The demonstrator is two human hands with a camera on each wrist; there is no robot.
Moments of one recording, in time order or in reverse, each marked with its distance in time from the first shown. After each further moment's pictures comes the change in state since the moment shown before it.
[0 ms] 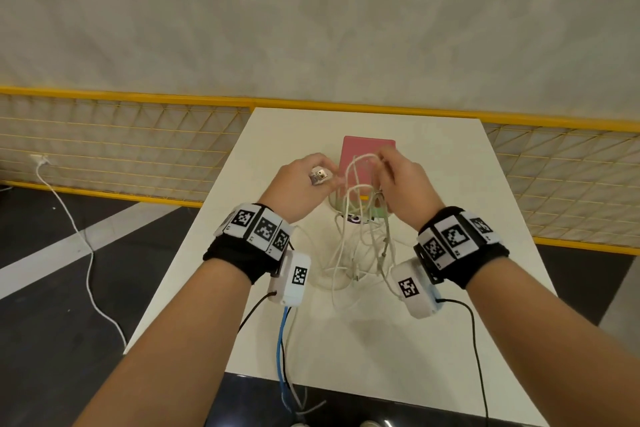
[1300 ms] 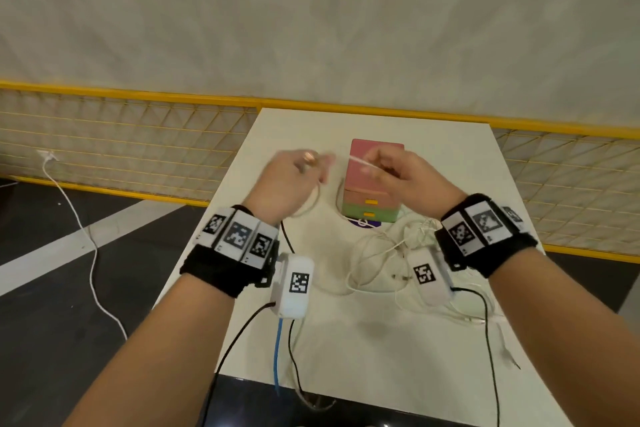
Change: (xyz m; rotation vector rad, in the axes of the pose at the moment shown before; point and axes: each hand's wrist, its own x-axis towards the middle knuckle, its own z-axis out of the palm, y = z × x) left_hand -0.014 0.021 -0.031 -0.087 0.081 -0.136; right_hand 0.017 -0.015 -0.013 0.251 -0.304 -0.088
